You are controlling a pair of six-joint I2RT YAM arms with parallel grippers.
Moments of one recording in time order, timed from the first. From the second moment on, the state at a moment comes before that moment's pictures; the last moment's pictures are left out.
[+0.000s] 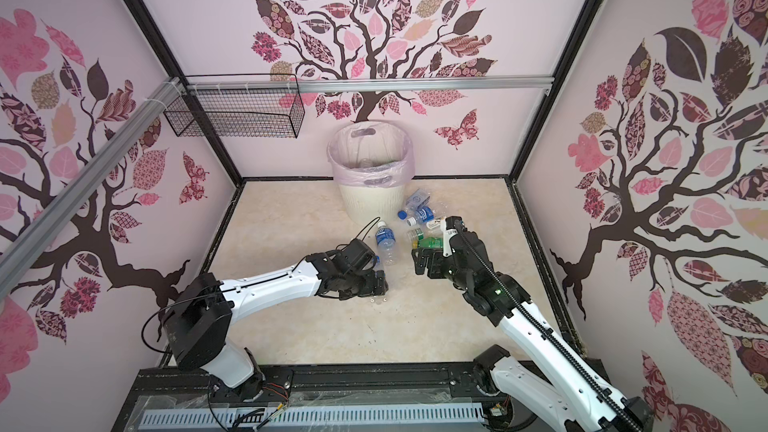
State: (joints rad) left arm -0.88 1.64 1.07 -0.54 0.09 -0.87; right arm 0.50 0.84 0.80 -0.51 0.00 0.48
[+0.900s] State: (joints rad) left arm -0.88 1.68 1.03 -0.45 0.07 -0.83; right arm 0.50 0.83 0.78 -0.49 -0.01 0.50
